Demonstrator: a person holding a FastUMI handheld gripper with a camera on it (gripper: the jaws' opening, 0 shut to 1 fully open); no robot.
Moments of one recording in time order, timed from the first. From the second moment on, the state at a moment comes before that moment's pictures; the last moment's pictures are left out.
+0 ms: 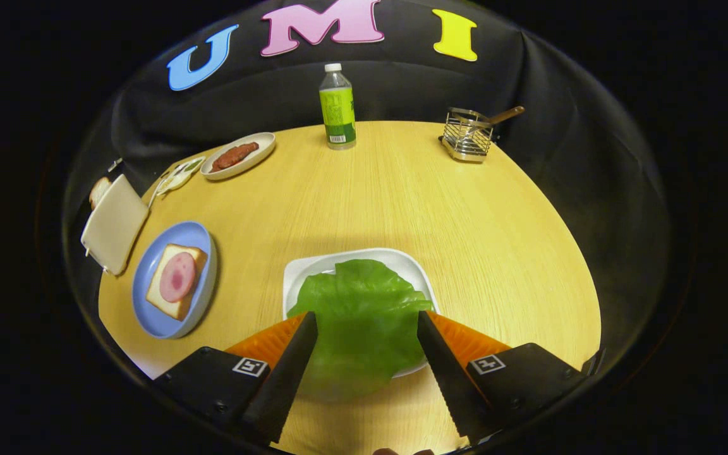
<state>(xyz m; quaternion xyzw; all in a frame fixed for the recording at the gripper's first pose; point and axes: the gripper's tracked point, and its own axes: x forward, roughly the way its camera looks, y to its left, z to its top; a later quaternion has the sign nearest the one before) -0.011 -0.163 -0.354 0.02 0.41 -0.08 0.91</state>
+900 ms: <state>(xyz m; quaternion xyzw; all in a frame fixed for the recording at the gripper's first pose) -0.008 -0.156 -0.365 0.03 0.46 -0.05 0.88</state>
